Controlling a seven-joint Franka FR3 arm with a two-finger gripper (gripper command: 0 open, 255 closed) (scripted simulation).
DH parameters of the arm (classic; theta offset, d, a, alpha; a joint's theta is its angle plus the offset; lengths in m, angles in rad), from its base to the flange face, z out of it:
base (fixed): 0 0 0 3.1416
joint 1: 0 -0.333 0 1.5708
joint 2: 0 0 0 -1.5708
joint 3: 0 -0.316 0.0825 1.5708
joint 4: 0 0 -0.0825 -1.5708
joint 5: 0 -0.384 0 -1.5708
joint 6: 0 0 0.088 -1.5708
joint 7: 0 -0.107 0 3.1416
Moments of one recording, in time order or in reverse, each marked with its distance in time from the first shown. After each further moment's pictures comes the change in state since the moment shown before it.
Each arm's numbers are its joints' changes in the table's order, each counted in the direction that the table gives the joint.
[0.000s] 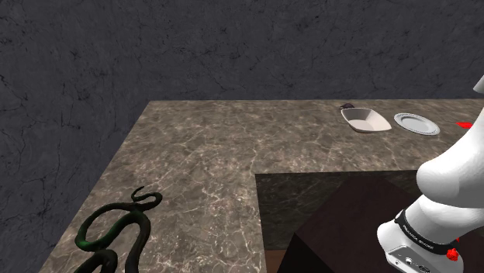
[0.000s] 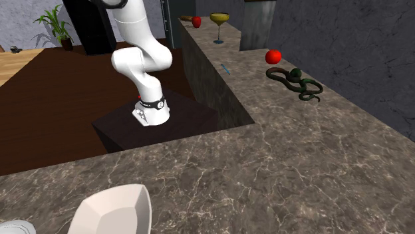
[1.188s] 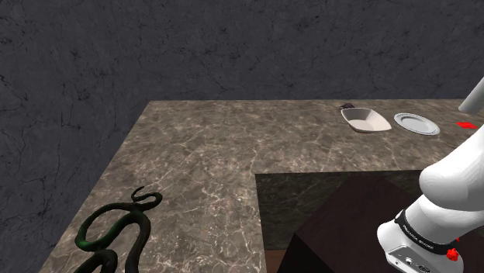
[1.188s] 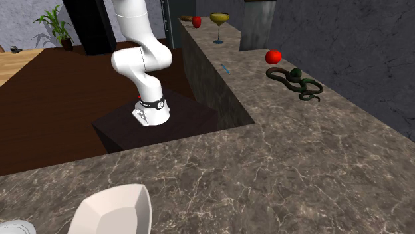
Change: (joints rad) arm -0.128 -0.137 0.005 0.375 0.120 0.289 -0.024
